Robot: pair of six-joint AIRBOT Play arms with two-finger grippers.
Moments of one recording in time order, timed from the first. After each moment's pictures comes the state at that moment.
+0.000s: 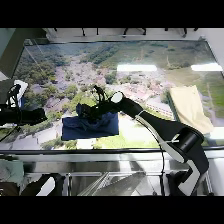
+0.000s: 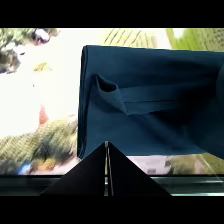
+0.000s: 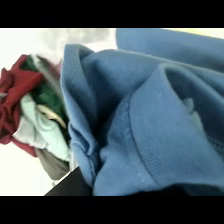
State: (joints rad) left arm 0.29 -1.00 0.98 1.23 -1.33 -1.42; right arm 0.69 -1.87 1.57 -0.35 0.93 1.49
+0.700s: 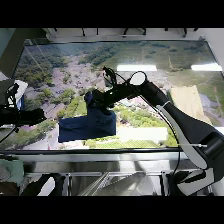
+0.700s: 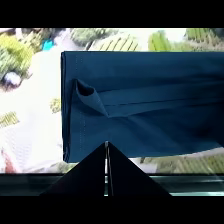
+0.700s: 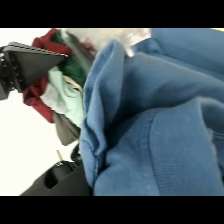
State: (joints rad) left arm 0.29 -0.96 0.98 1.23 -1.34 -1.42; right arm 0.53 -1.67 1.61 -0.47 1.20 1.52
